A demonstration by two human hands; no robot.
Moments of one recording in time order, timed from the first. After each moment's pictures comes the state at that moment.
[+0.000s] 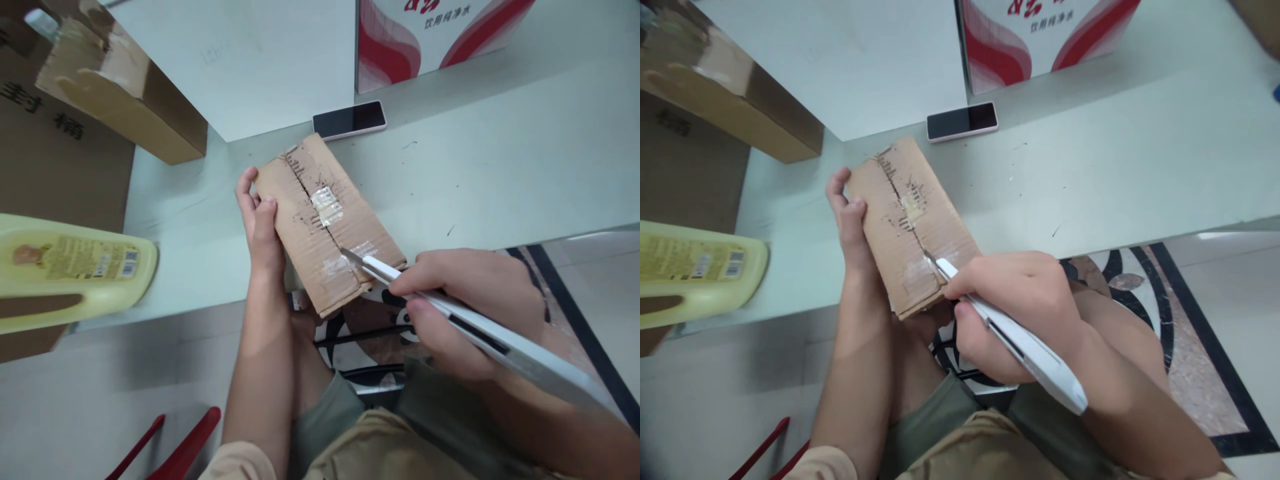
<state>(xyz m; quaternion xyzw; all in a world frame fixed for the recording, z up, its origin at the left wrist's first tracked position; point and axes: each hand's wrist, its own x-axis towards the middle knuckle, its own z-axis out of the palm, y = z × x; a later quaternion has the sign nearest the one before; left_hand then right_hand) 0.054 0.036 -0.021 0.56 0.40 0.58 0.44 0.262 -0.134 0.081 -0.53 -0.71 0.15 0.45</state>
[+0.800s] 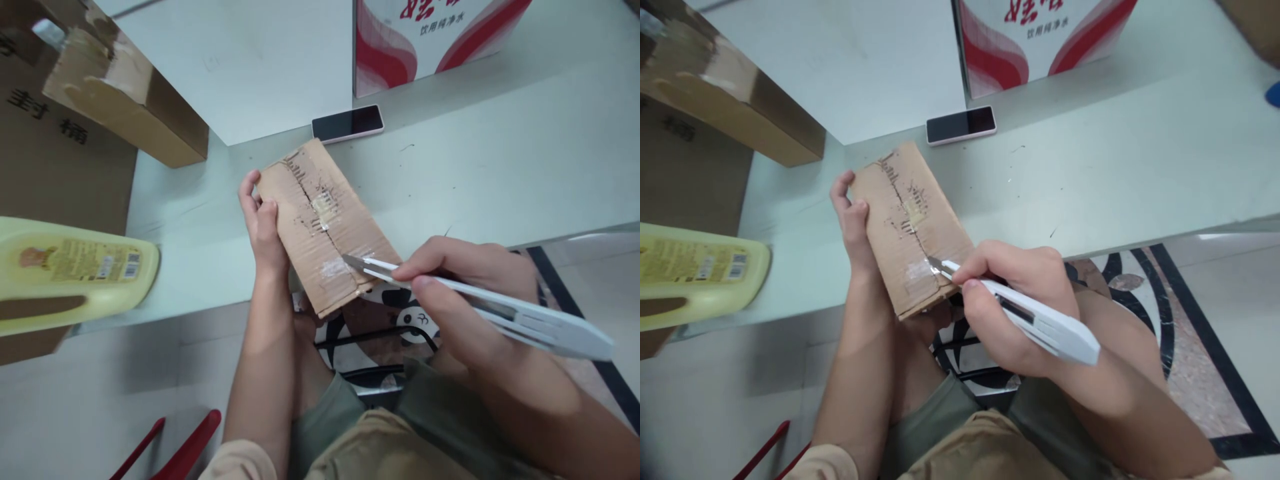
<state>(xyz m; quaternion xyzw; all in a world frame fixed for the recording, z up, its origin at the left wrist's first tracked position) 0.050 0.039 -0.030 0.59 0.40 0.56 0.42 0.253 -0.139 0.085 -0.59 -0.57 0.27 0.51</state>
